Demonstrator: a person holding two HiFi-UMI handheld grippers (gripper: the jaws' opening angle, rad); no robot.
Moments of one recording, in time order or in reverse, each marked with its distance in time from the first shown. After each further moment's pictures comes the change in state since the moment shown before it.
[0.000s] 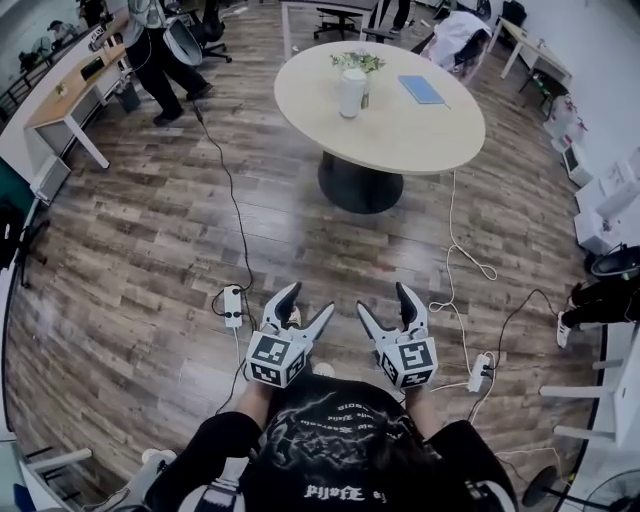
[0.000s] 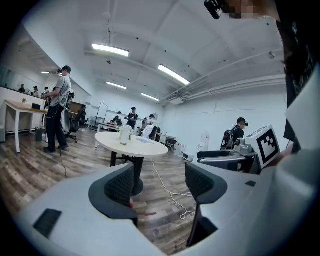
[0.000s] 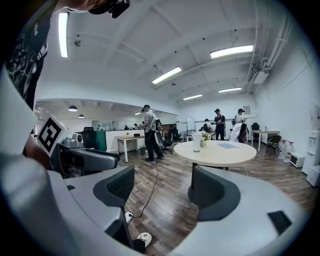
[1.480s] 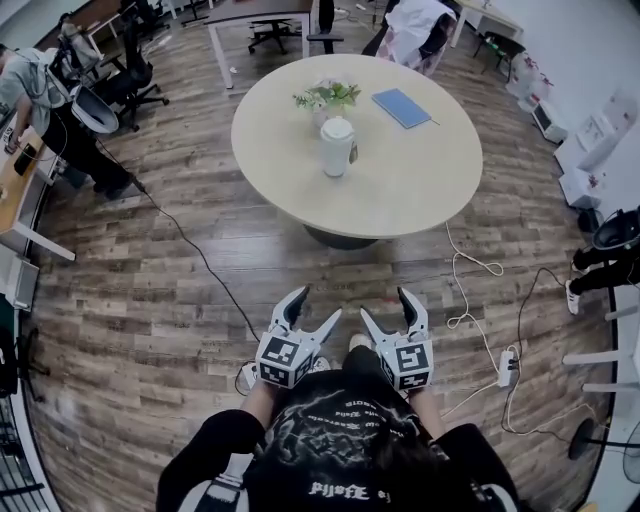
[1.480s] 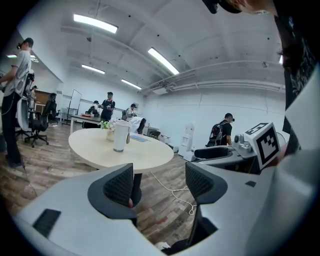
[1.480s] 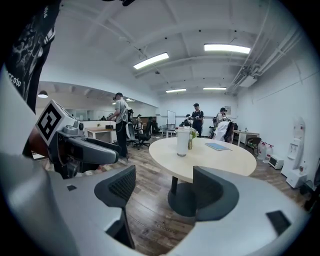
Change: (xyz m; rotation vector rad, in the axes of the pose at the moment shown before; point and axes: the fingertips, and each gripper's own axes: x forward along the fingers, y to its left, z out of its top) left arm 0.244 0.234 0.102 0.089 0.129 -0.273; right arm 0.299 -0.109 0.072 0.019 0.086 -0.271
